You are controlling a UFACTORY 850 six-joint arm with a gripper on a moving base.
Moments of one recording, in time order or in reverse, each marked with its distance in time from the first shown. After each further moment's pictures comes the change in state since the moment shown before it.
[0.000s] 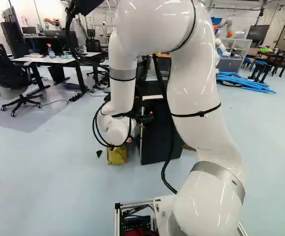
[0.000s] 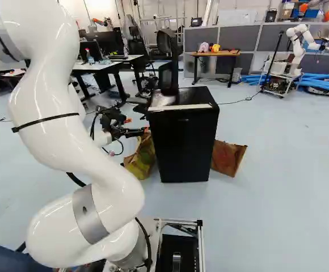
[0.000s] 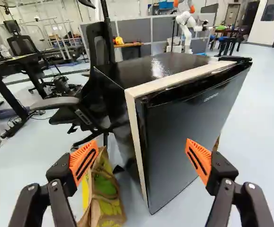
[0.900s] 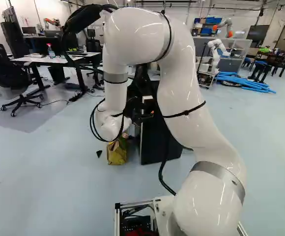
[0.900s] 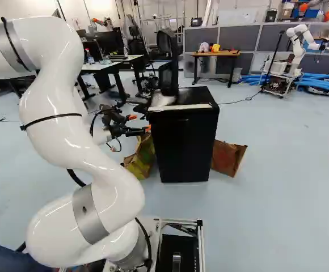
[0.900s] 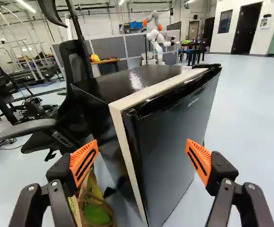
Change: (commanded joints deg) arm -0.9 -6.0 -8.2 8.9 4.3 0.0
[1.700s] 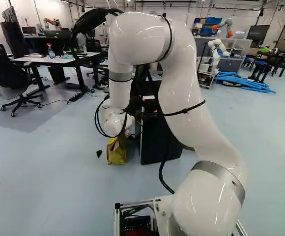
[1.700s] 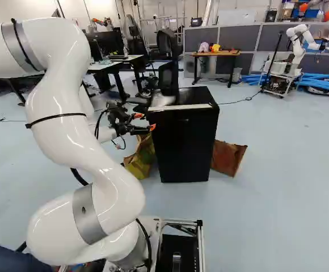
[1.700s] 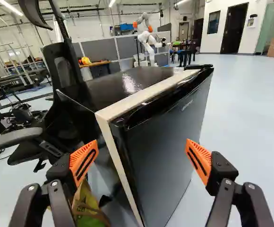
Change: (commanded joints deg) arm -3.7 -0.6 -1.1 0.0 0.0 0.0
